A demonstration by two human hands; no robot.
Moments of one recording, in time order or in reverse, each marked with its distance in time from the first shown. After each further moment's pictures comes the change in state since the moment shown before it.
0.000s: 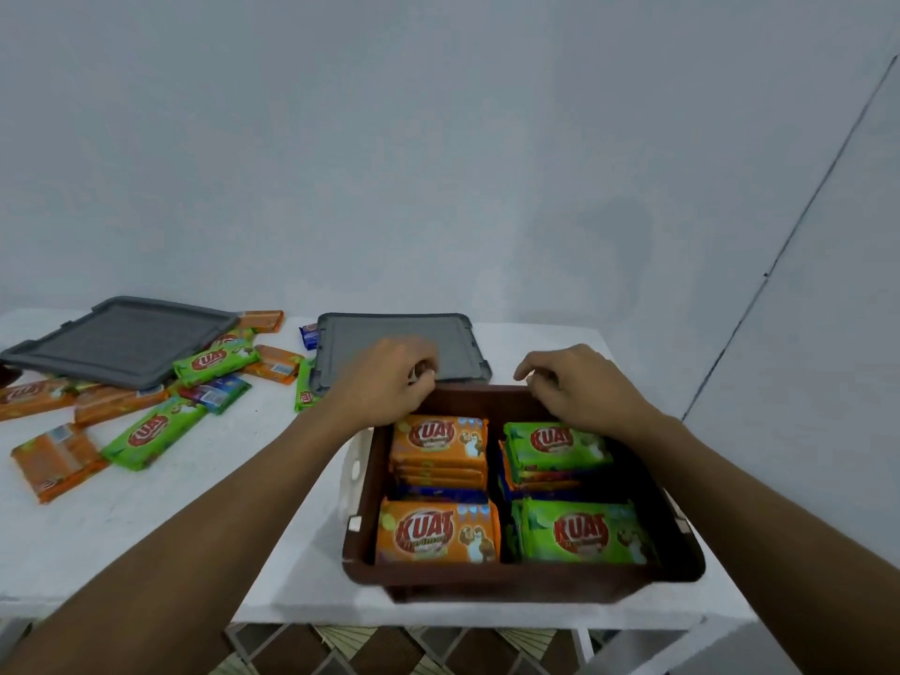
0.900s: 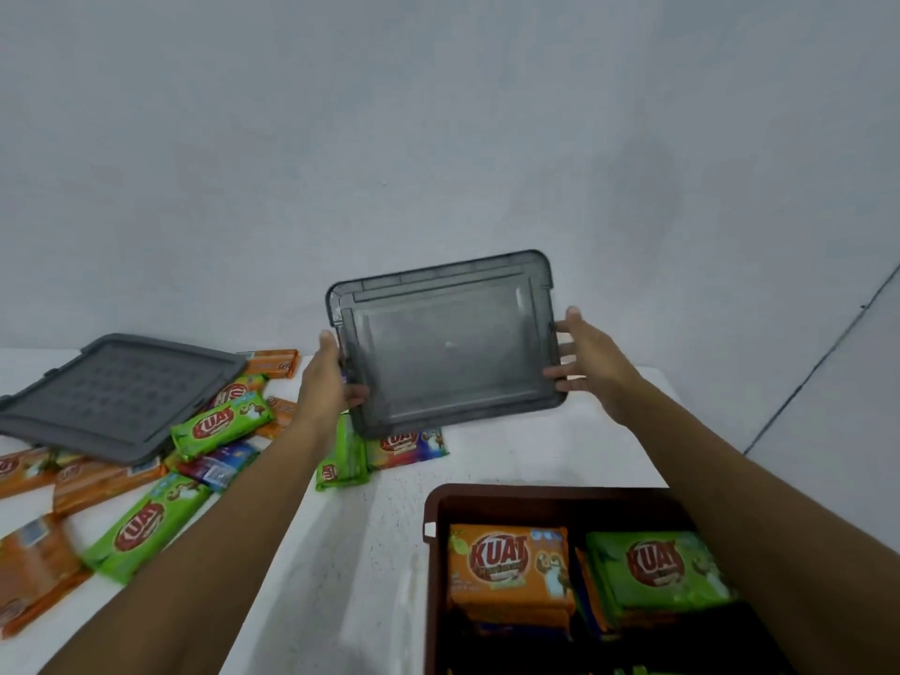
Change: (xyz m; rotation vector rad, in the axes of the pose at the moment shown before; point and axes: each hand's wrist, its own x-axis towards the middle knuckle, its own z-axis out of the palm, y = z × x) left_hand 0.051 -0.155 -0.009 -1.060 0.474 -0.972; right_hand 0.168 0.019 0.038 0.977 0.019 0.673
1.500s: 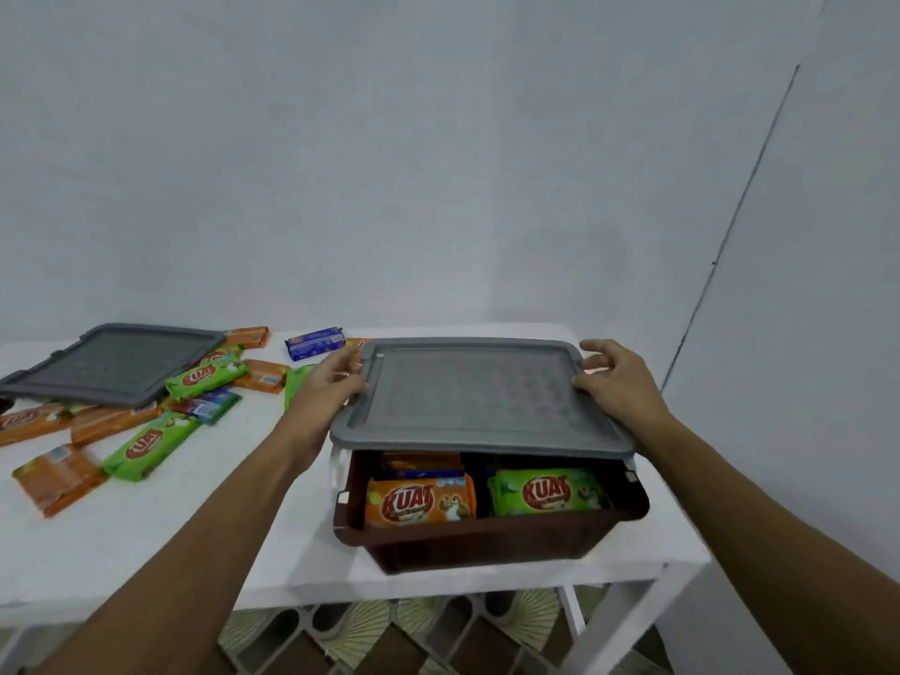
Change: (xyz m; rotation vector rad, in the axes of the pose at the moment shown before) left_hand -0.196 -0.024 0.008 0.156 -0.356 0.244; right_hand -0.203 0.080 -0.110 -0.199 0.311 -0.180
